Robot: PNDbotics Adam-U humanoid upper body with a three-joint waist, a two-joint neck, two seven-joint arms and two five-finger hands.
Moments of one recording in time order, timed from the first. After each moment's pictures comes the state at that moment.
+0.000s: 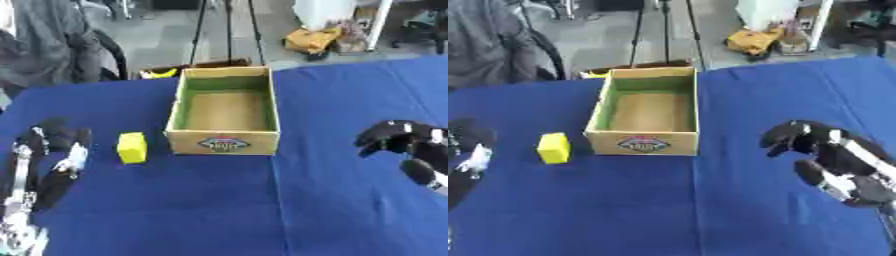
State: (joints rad) left arm -0.11 0.26 -0.04 -1.81 -0.30 0.02 0.25; right arm -0.12 -0.49 -0.04 -1.86 -0.27 -0.25 0.65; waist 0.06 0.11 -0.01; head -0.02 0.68
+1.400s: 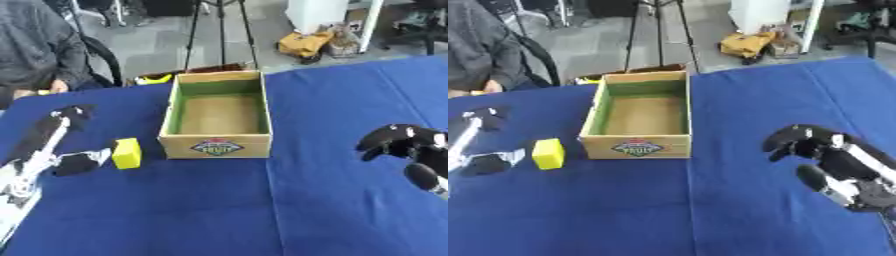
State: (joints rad) left arm -0.50 0.69 -0.34 -1.39 -0.56 0.12 -0.04; right arm -0.11 -0.49 -0.03 -1.86 -0.27 -0.25 0.66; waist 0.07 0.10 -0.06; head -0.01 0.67
